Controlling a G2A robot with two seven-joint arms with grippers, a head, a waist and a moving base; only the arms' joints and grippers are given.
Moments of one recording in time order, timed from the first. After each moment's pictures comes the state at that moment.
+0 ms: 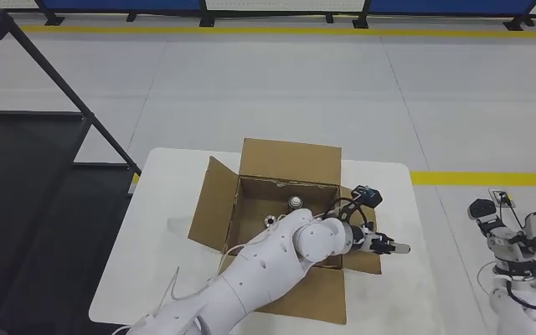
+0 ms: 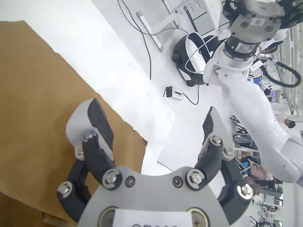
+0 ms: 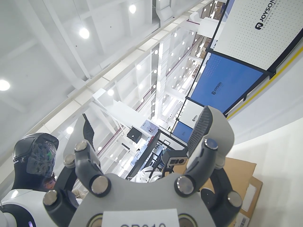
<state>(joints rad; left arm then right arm) 0.35 -1.74 -0.46 -0.79 0.18 -0.25 -0.56 -1.18 -1.04 1.79 -1.11 0.99 -0.87 0.95</state>
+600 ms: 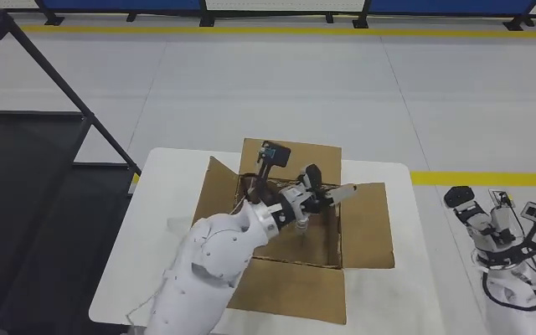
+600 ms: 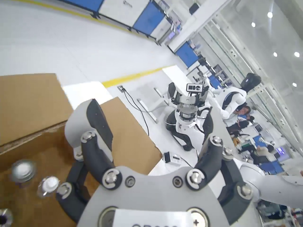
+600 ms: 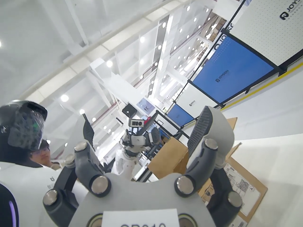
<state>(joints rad) 0.93 -1.46 -1.17 -1.82 0.49 -0.15 -0.60 -1.17 -1.05 1.71 -1.31 0.67 -0.98 0.84</state>
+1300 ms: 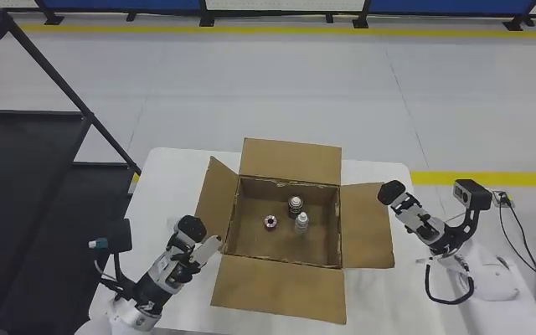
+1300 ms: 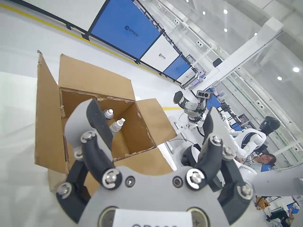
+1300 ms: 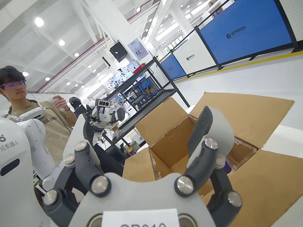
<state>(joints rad) 1.60 -1.40 -1.68 -2.28 0.39 -0.32 -0.55 -1.11 -1.07 1.56 -1.50 0.21 -0.92 0.71</state>
